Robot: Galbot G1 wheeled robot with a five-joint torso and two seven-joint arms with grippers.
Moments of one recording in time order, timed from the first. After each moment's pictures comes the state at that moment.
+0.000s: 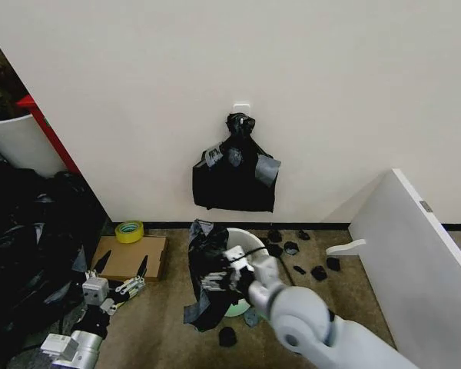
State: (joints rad) left arm 1.81 -1.11 -0.67 -2.07 -0.41 -0.30 0.03; right arm -0.88 1.12 -0.34 2.09 0.73 -0.69 0.44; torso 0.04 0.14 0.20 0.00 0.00
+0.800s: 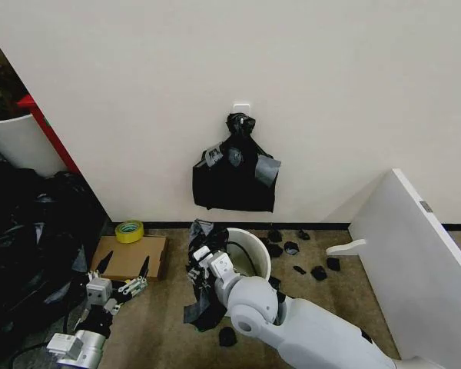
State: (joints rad) left arm 1.79 -1.11 -0.64 -2.05 -0.39 -0.31 0.01; right arm -0.71 1.17 -0.54 1.93 0.76 -0.74 0.56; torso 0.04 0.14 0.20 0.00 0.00
